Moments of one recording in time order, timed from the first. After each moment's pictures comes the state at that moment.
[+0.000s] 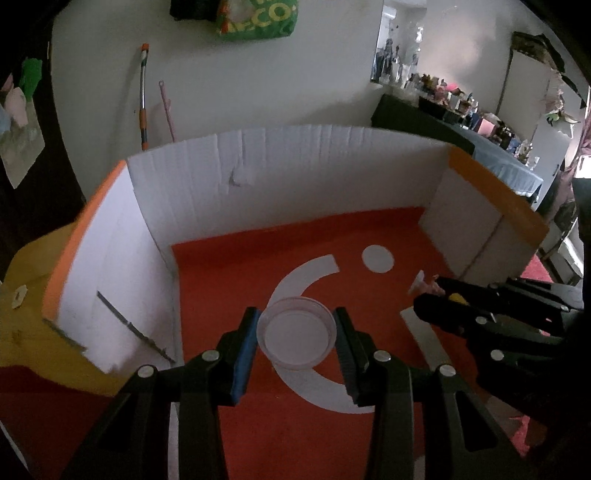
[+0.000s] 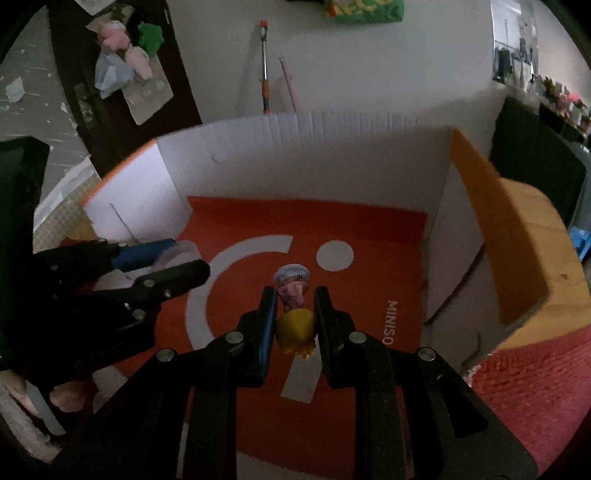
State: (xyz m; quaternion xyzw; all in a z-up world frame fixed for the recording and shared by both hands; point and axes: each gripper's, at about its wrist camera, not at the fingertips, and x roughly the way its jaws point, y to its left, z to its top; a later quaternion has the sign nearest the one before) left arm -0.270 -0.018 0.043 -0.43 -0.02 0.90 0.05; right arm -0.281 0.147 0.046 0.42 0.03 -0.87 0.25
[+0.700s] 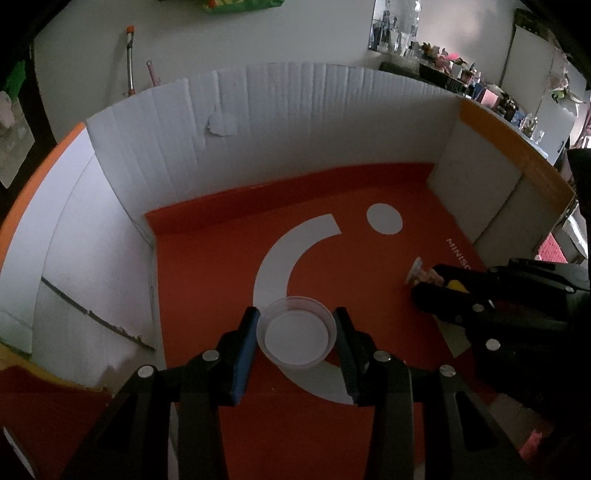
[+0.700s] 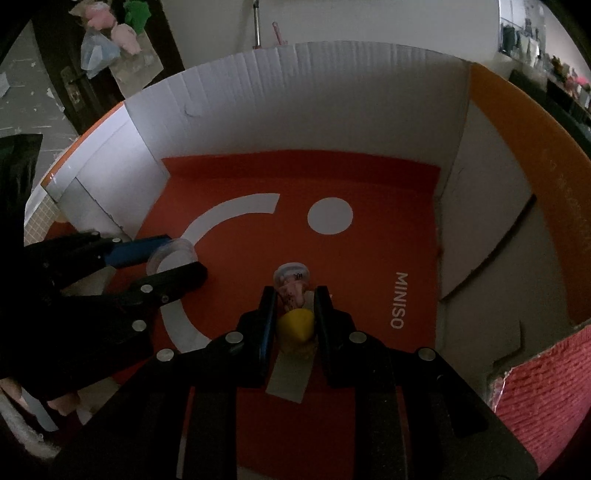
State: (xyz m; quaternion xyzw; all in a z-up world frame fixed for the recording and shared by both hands) left arm -0.280 -0.010 0.026 -0.48 0.01 0.88 0.06; right arm -0.287 0.156 0.030 0.47 0.04 -0.85 0.24
